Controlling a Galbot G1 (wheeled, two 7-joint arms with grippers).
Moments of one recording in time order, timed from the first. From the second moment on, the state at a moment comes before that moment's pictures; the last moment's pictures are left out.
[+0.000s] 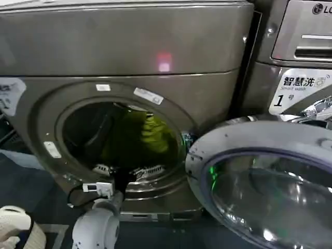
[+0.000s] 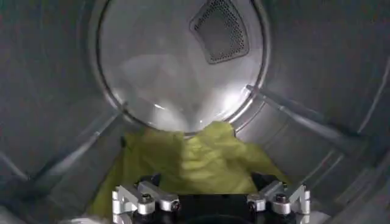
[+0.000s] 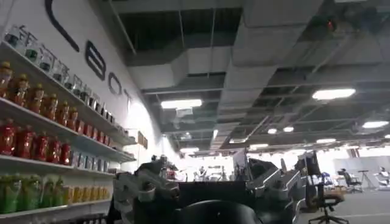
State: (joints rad) left arm 1.24 -1.56 -0.43 -2.18 0.09 0.74 0.04; right arm -1.72 1.15 2.40 1.69 0.65 -0.17 0.10
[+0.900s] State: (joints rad) left arm 1.11 -1.57 -0.45 -2.03 0.14 0.74 0.05; right arm -1.71 1.15 2.38 1.68 0.65 -0.13 0.10
